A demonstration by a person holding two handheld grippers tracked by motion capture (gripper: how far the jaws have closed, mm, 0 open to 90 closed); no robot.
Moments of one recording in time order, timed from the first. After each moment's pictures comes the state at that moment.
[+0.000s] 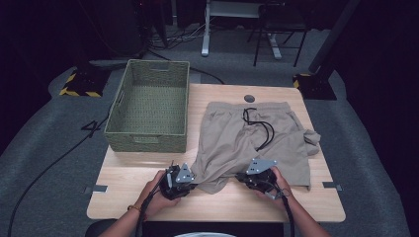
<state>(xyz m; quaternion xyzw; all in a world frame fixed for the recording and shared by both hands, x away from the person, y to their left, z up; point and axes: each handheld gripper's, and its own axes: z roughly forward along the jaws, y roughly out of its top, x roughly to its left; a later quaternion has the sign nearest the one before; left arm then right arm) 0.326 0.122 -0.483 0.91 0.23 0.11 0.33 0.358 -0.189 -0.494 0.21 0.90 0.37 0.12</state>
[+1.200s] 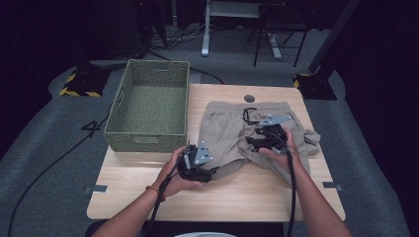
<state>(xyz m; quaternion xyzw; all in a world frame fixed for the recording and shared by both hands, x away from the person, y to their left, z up) 0.365 0.068 -0.439 0.89 0.23 0.18 0.36 0.452 -0.222 -0.426 0.35 0.84 0.37 0.19</state>
